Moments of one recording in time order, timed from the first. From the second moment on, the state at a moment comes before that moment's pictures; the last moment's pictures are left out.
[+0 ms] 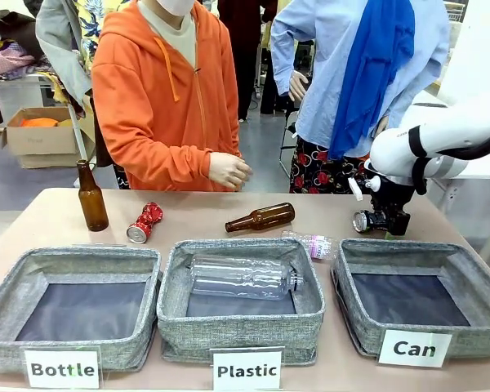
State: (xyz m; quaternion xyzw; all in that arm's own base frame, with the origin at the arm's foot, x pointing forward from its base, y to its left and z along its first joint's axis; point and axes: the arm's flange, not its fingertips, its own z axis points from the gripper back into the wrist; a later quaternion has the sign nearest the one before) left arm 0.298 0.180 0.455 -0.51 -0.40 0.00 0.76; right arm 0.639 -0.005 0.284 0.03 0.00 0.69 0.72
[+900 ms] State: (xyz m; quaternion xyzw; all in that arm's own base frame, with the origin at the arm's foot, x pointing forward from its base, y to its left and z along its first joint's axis) left arm 0.298 0.180 0.455 -0.51 -0.40 0.00 0.76; right arm 0.643 -0.004 0.291 0.05 0.03 0.69 0.72
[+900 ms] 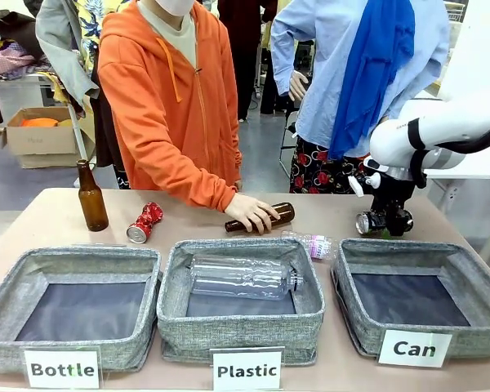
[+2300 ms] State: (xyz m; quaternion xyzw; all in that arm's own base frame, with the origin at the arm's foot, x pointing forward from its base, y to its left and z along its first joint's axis) left arm 0.297 0.180 0.455 -0.51 -0.40 0.01 0.76; right arm 0.426 0.012 0.428 0.13 0.10 0.62 0.77
